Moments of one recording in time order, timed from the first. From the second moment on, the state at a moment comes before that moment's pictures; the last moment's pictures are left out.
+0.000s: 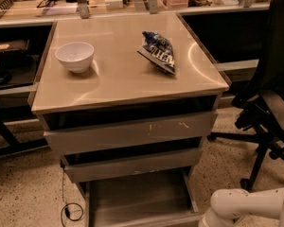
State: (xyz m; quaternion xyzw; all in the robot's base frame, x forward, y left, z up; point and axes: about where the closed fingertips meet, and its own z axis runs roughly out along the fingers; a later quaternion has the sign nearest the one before) arm 0.307 -0.211 0.318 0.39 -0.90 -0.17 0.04
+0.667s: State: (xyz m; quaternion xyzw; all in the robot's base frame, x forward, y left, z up) arm 0.307 -0.209 0.245 0.38 -0.90 -0.21 0.04
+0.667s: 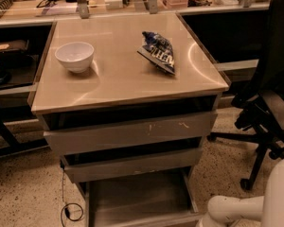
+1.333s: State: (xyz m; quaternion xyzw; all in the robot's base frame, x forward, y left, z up) arm 0.333 -0.192 0.179 0.38 -0.89 -0.23 0.01
